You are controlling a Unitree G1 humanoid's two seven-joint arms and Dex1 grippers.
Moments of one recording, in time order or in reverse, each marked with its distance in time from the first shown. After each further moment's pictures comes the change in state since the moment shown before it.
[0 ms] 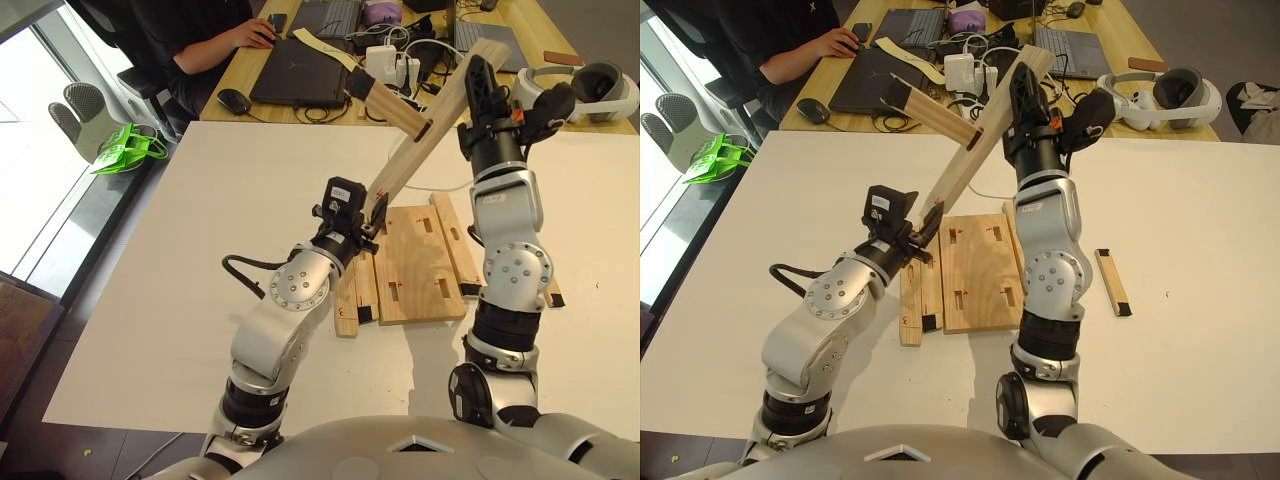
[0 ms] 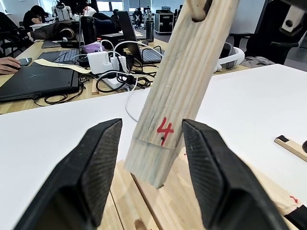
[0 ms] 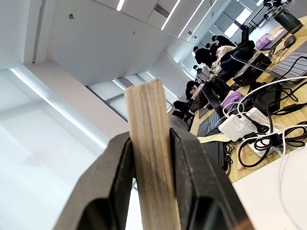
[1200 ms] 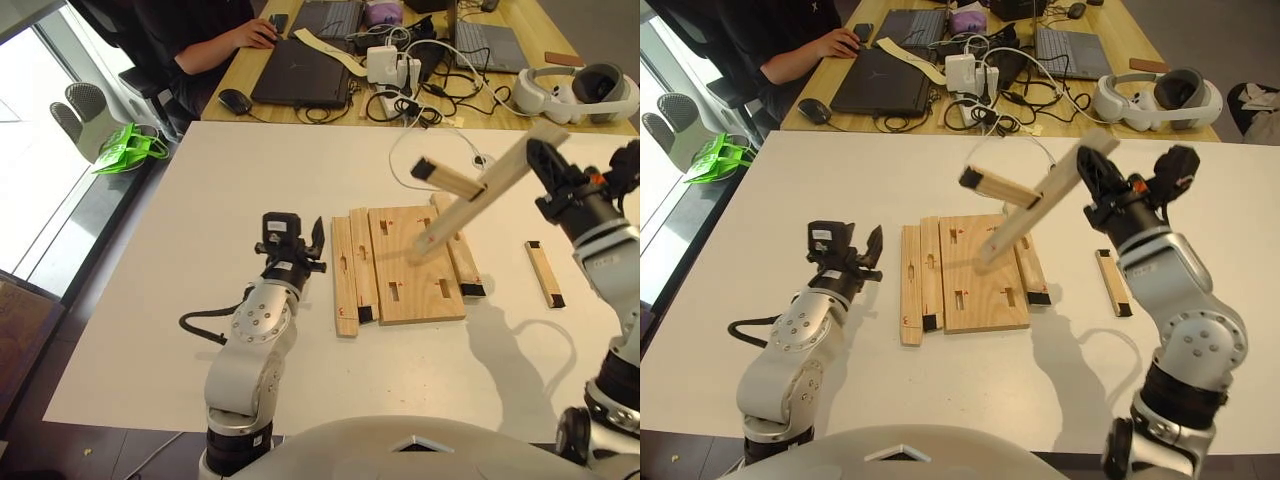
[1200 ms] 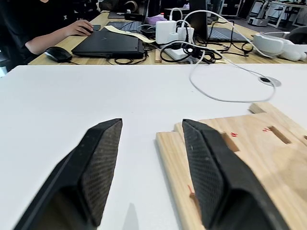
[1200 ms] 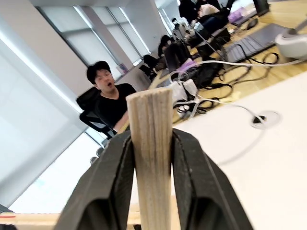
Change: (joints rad) left arm 0.263 -0.056 0.202 -0.098 0.075 -0.048 0.083; right arm 0.408 -0.588 -0.269 -0.198 0.429 0.400 -0.012
